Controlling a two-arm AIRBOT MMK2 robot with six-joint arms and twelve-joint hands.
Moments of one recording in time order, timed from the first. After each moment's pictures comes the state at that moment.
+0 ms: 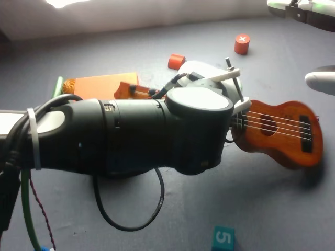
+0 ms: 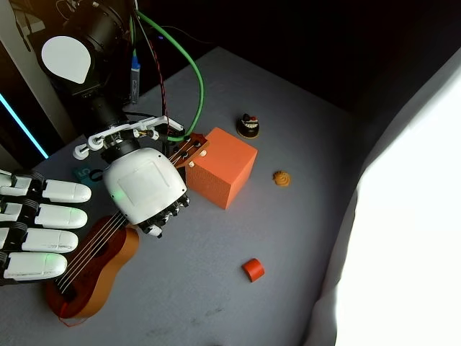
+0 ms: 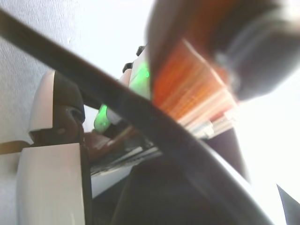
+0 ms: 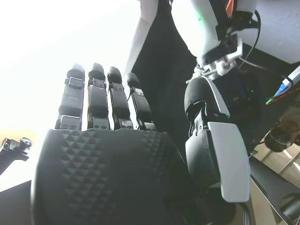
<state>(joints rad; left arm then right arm) 0.36 -1.60 1.11 1.31 0.95 -0.34 -0.39 -0.57 0.81 -0.35 0.47 -0.72</state>
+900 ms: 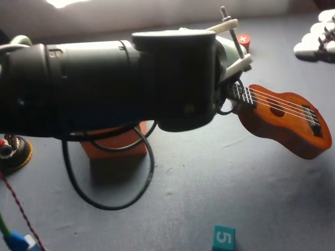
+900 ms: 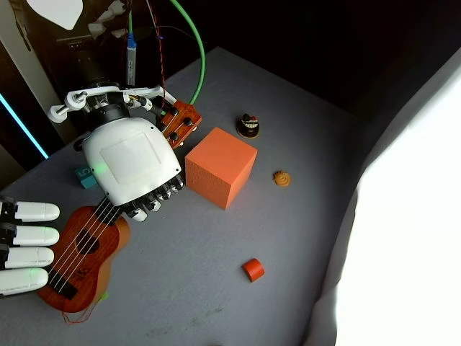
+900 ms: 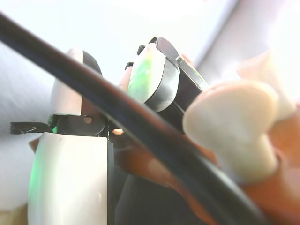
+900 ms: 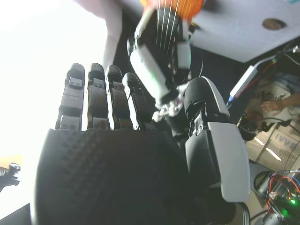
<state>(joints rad) 0.22 -1.49 1.00 1.12 0.91 -0.22 -0.42 -0.53 0.92 -0.97 0.55 -0.12</state>
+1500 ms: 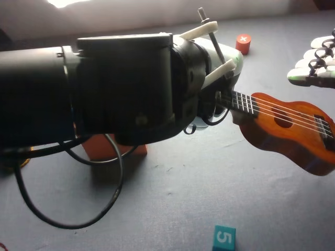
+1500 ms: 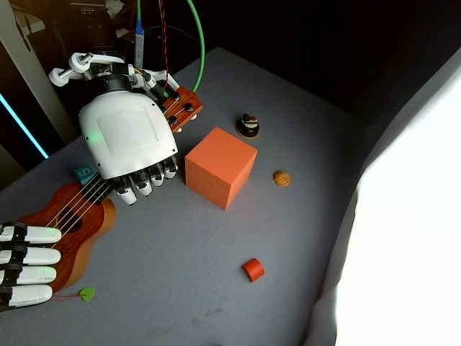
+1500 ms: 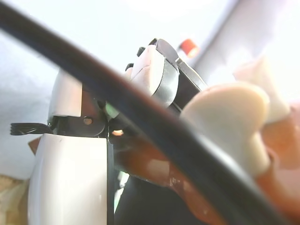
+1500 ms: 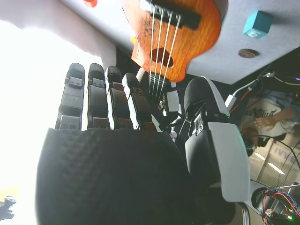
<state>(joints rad) 0.18 -1.37 0.90 1.06 0.81 -0.20 -0.45 -0.54 0.89 -1.04 0.49 -0.08</state>
